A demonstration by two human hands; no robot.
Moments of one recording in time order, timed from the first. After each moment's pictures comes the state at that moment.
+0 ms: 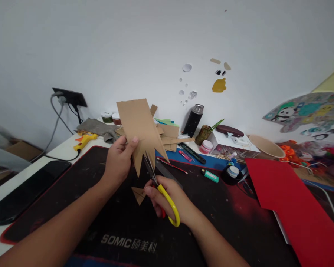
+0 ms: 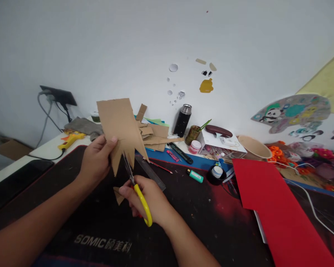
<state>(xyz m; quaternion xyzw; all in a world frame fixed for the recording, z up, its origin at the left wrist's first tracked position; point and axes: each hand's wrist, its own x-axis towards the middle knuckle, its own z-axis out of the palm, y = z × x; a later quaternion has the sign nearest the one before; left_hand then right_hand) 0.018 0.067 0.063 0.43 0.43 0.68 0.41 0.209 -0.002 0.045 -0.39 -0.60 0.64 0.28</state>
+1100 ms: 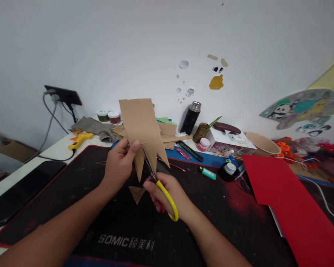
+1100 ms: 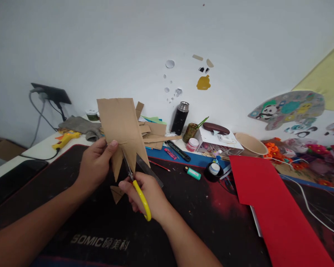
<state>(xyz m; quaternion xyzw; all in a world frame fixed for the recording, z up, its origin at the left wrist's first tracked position) 0.027 0.048 0.074 0.52 0.49 0.62 0.31 0.209 0.001 0.045 -0.41 -0.57 0.64 0.31</state>
